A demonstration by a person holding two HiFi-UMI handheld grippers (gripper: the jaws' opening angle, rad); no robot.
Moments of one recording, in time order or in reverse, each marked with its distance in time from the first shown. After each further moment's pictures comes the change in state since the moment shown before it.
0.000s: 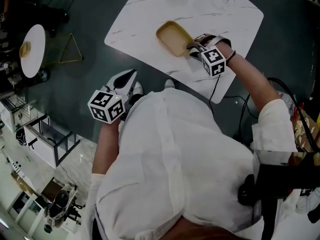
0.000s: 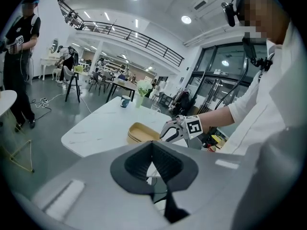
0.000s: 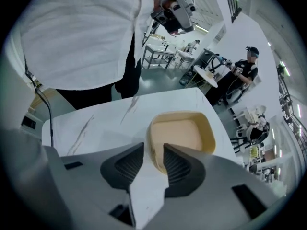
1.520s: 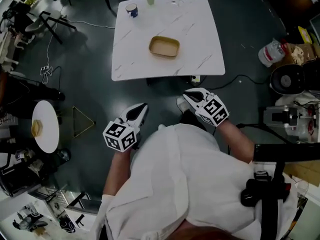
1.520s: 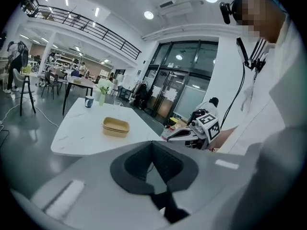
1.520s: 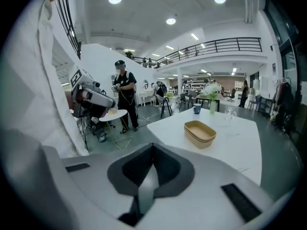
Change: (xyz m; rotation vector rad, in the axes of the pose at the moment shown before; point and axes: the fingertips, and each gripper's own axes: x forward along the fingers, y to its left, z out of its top) left arm -0.145 -0.005 -0.039 0.287 0.098 -0.479; right arm -0.086 0.033 0.272 1.515 -0.344 -0.776
